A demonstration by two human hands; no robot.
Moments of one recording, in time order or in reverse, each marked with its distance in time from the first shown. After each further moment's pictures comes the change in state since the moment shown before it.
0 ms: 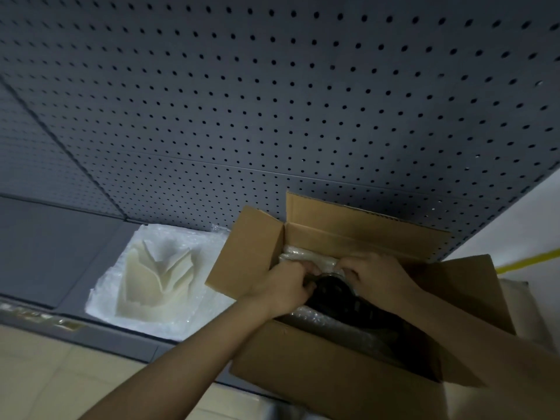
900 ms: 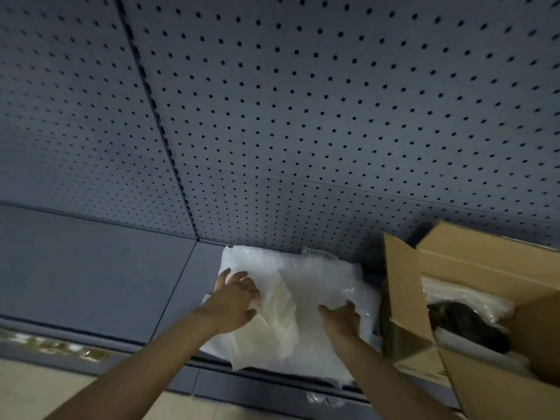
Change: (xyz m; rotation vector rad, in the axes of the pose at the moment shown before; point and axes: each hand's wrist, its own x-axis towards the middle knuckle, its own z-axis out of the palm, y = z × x) left_hand -0.095 -0.328 -0.170 0.632 -0.130 0.022; right_hand 0.176 -0.276 0.168 0.778 0.098 1.291
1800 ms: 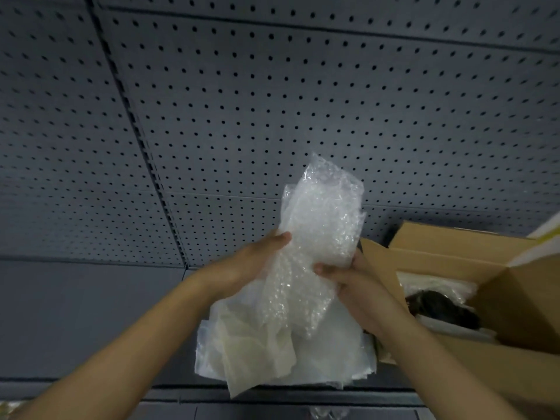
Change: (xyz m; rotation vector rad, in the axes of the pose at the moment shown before) left_hand -0.038 0.052 -0.159 -1.351 -0.006 0.040; right_hand -0.113 -0.078 -0.120 0.911 -0.605 -0.514
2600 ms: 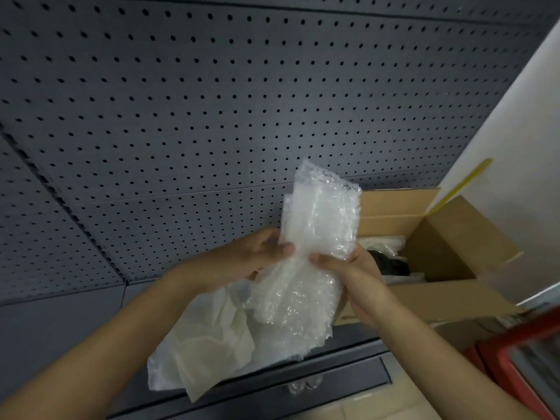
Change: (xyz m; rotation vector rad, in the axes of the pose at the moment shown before) left_hand 0.010 0.017 0.066 0.267 -0.427 0.128; right_hand -0.064 -0.009 -0.064 -0.044 0.318 -0.109
